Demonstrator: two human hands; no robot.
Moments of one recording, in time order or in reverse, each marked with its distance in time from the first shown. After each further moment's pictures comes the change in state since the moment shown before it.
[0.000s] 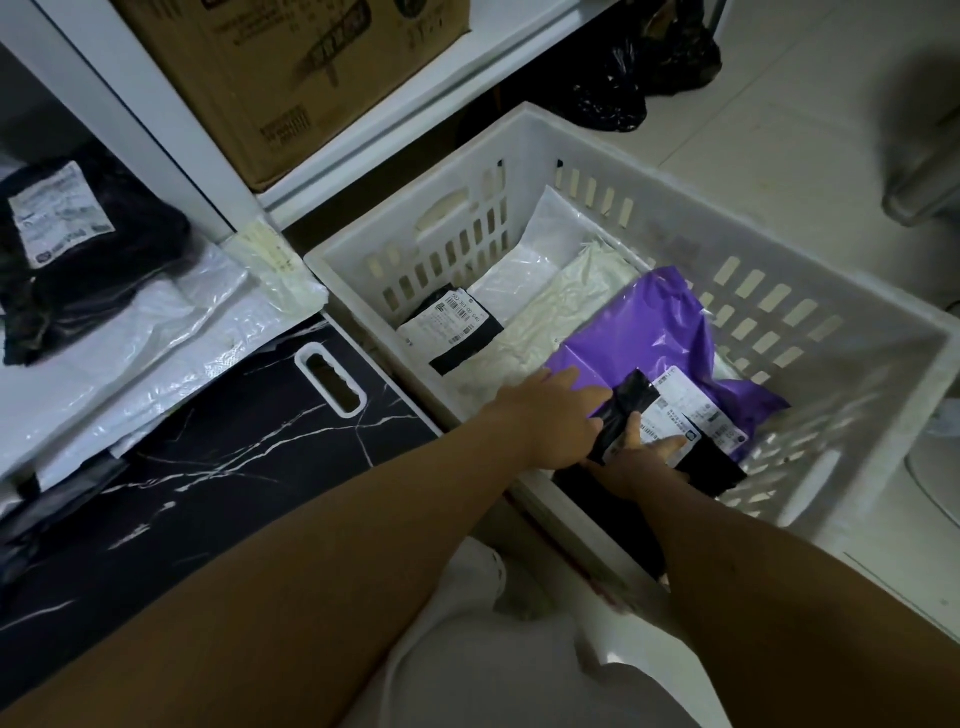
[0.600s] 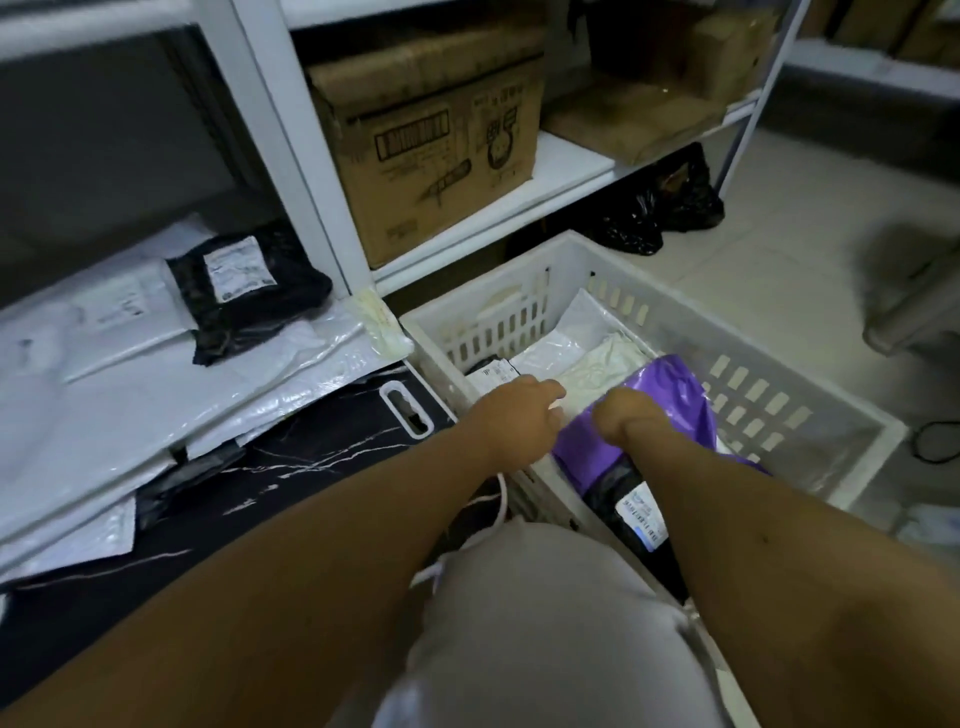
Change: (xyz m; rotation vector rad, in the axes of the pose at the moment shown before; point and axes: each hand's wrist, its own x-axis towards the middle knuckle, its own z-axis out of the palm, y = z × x) left_hand -0.099 -0.015 -0.043 -0.154 0.423 -0.063; right_hand -0.114 -0.057 -0.110 -0.042 0.360 -0.350
